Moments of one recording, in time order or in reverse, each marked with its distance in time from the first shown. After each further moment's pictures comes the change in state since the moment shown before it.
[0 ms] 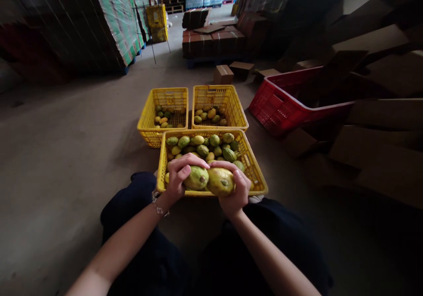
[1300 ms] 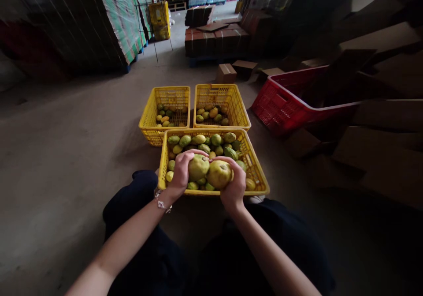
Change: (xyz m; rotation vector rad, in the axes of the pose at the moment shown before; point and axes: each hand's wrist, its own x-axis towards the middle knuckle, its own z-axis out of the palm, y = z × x) left_hand 0.017 -0.016 0.002 -0.006 0.165 -0.234; right_hand 0.014 0.014 0.003 -0.094 0.069 0.222
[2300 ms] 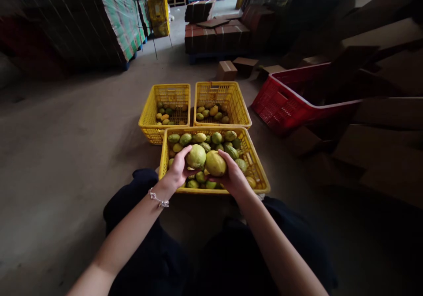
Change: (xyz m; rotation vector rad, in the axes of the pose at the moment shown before) left_hand 0.013 0.025 0.002 -0.276 0.293 -0.652; right_hand 0.030 -0.013 -0.003 0.129 -0.172 0.854
